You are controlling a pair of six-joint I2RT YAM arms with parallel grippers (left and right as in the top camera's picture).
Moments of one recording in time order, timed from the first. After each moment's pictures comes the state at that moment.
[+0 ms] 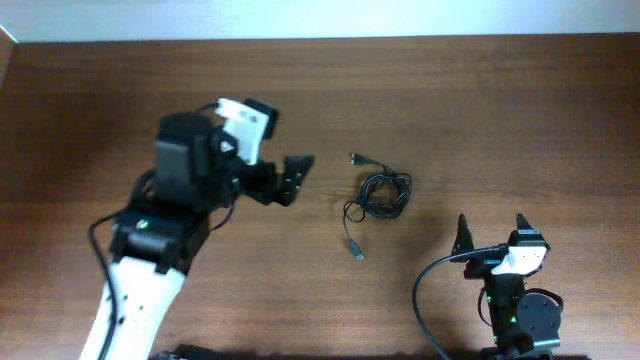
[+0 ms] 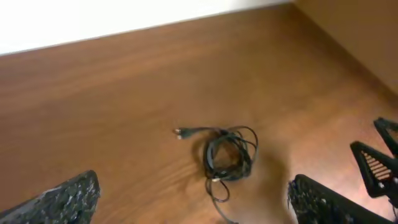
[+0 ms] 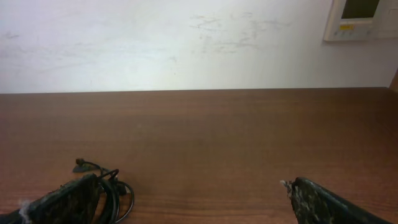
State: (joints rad) left arm -0.25 1.16 1.17 -0.61 0.41 0.00; right arm 0.10 0.01 0.01 -0.07 0.09 0.05
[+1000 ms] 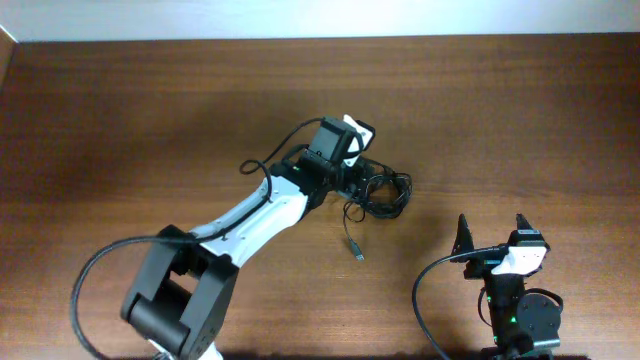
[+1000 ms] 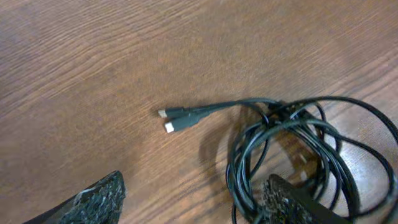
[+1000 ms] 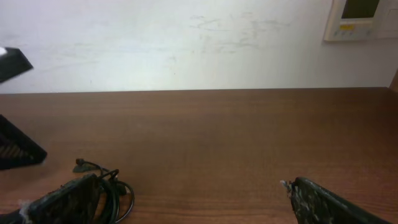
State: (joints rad) left arm -0.58 1.81 1.18 -0.23 0.04 -0.01; right arm 0.10 0.01 0.01 -0.07 0.09 0.05
